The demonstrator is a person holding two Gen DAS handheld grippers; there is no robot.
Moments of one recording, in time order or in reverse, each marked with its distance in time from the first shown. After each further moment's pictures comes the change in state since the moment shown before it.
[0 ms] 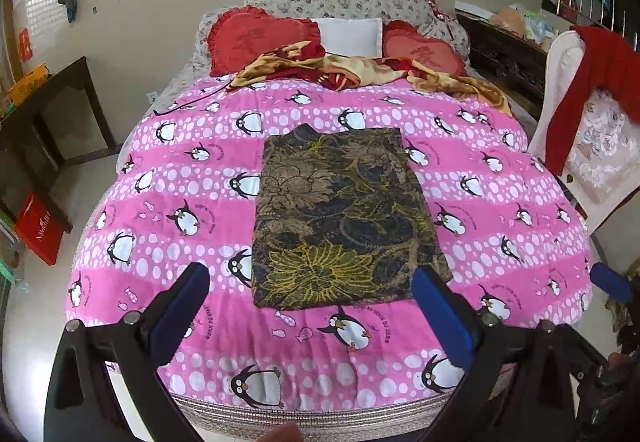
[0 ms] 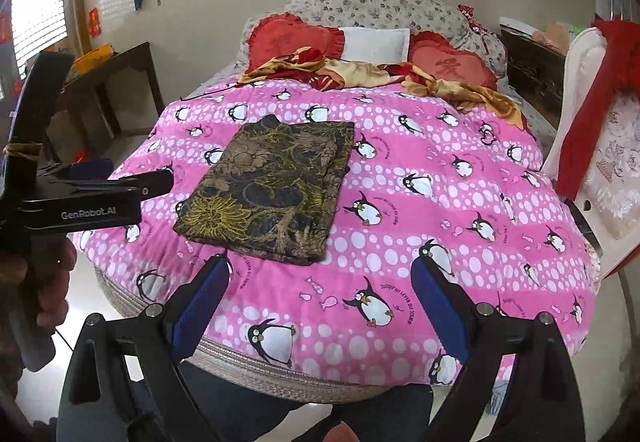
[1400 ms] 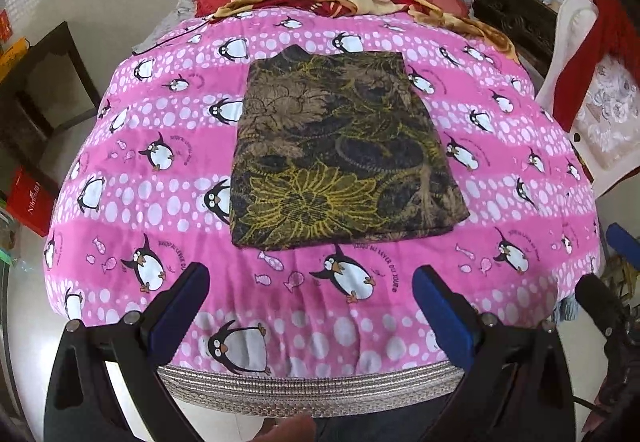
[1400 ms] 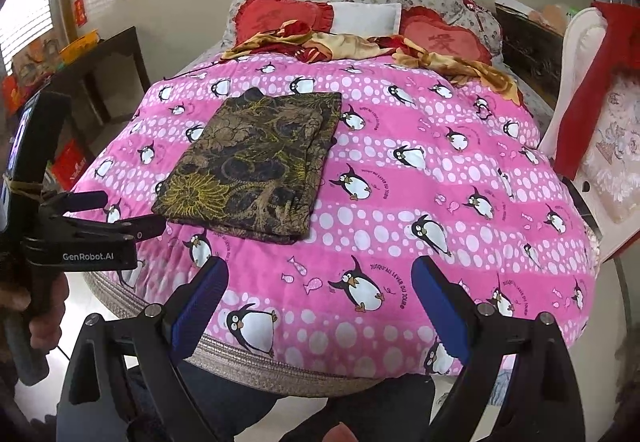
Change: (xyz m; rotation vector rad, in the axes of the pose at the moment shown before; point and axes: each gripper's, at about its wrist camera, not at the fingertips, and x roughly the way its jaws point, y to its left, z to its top) left arm 0.048 -0.004 -0.033 0.014 0.216 -0.032; right arm 0.022 -0.013 -0.007 0.010 0.084 -0.031
